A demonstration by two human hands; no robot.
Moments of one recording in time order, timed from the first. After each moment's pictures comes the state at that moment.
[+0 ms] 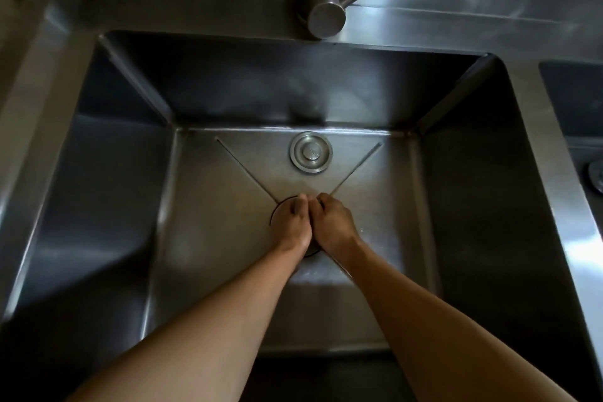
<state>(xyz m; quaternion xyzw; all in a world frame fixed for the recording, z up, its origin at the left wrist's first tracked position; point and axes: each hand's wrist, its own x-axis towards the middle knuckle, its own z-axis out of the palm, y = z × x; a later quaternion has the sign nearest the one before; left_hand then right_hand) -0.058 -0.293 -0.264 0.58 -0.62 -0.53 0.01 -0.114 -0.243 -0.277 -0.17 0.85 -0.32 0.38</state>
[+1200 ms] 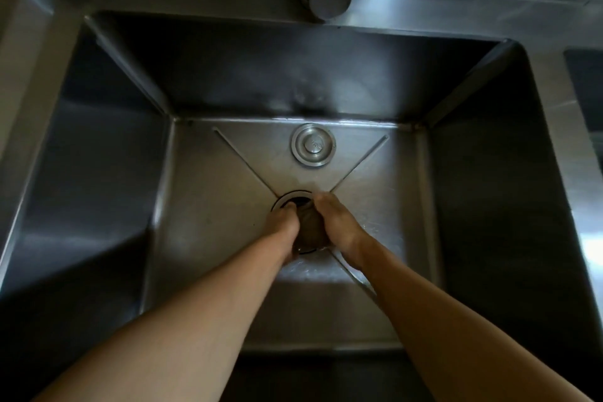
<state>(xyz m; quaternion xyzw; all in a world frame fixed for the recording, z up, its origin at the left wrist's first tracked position) -0.060 -0.306 -0.290 0.68 -0.38 -0.63 -0.07 -0.120 -0.234 -0.290 -0.04 0.73 -0.43 0.53</state>
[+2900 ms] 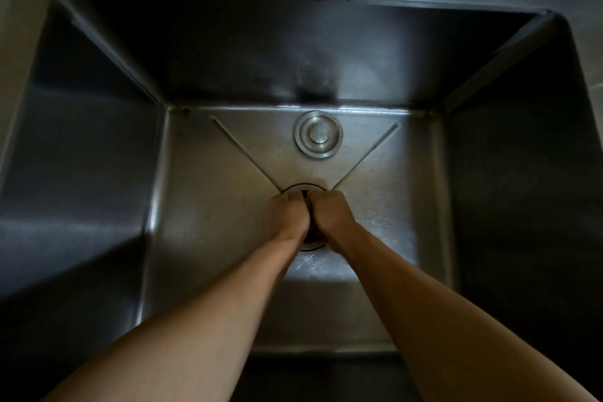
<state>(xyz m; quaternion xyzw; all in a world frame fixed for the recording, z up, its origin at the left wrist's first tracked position) -0.066 -0.309 -0.312 0.64 -0.56 -0.52 -0.03 -0.117 -0.265 -0.321 0.02 0.80 -0.33 0.50</state>
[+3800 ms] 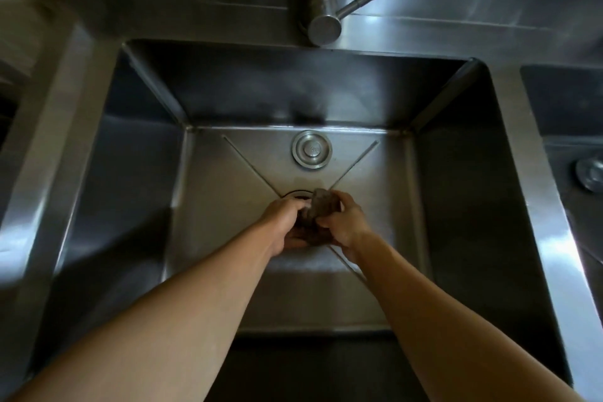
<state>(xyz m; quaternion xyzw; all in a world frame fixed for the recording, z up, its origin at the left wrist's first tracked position) -0.042 -0.308 -0.236 0.56 -0.41 -0.71 -0.10 -0.115 -0.220 -0.252 0.01 0.75 -0.44 0.49</state>
